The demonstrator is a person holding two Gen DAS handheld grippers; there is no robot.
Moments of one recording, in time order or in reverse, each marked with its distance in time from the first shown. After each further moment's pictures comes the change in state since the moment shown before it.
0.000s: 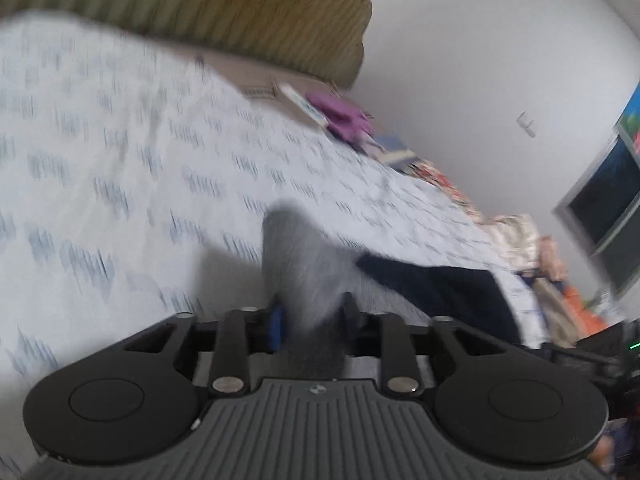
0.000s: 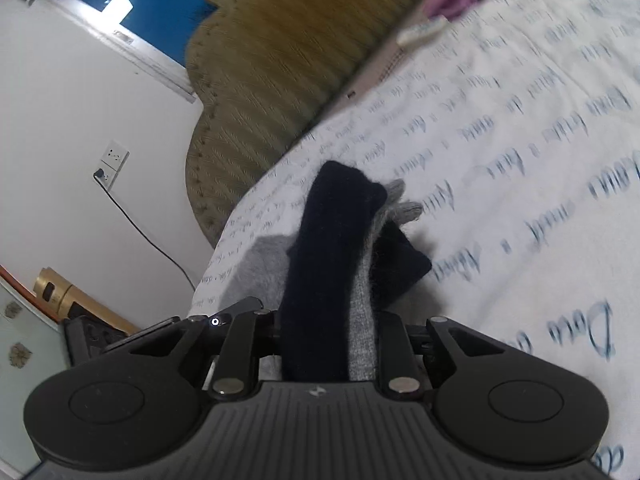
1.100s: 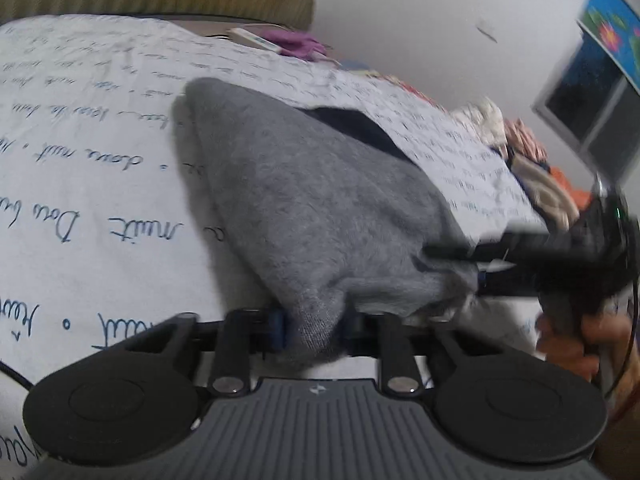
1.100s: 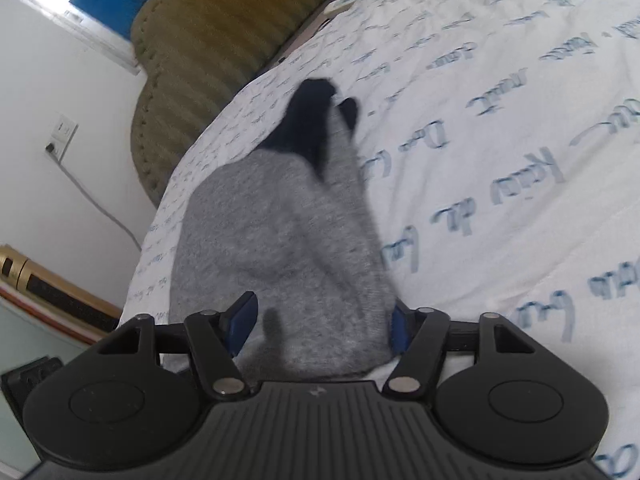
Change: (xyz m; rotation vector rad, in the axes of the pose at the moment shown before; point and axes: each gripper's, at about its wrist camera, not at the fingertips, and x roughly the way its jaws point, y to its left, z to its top) left arm -0.081 -0.044 -0.147 0.167 0.154 -0.027; right arm -0.078 -0.018 -0.096 0.061 0.127 -0.169
